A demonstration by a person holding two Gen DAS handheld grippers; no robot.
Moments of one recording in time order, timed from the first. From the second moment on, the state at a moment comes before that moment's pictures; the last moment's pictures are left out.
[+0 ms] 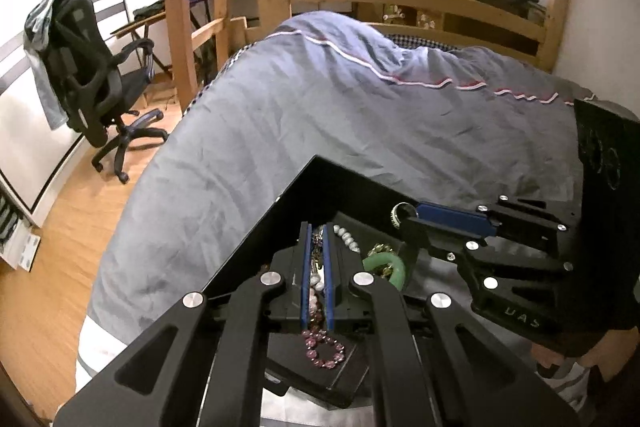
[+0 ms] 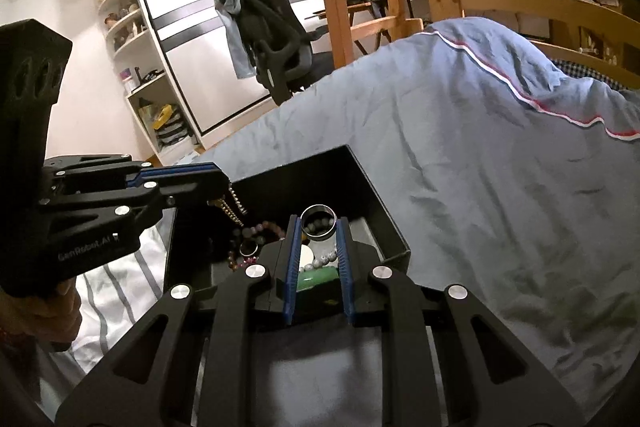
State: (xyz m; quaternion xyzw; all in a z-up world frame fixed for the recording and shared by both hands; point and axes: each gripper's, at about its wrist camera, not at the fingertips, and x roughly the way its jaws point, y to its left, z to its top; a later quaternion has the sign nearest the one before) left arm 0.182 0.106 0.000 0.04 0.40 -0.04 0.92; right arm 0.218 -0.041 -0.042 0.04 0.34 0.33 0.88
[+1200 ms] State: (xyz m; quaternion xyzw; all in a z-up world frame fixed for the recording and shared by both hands) left arm 0.082 0.142 0.046 0.03 0.34 0.05 0.94; right arm 0.114 -0.041 0.026 0.02 0.38 0.18 0.91
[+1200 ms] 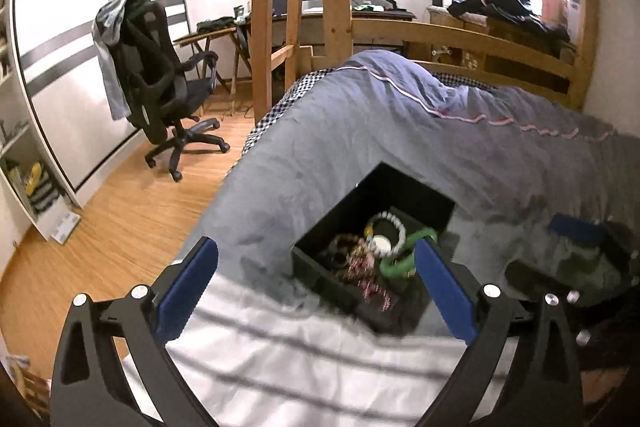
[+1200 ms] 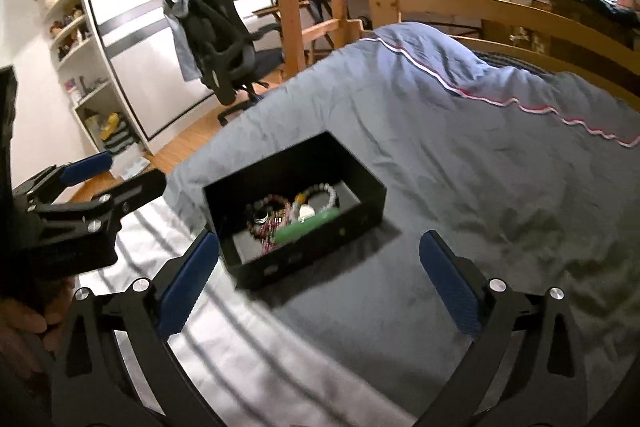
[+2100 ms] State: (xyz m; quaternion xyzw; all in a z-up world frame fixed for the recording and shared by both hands) left arm 0.031 0.117 0.039 0.09 0.32 0.01 0.94; right arm 0.061 -0.044 0.038 -0.01 0.40 0.15 0.90
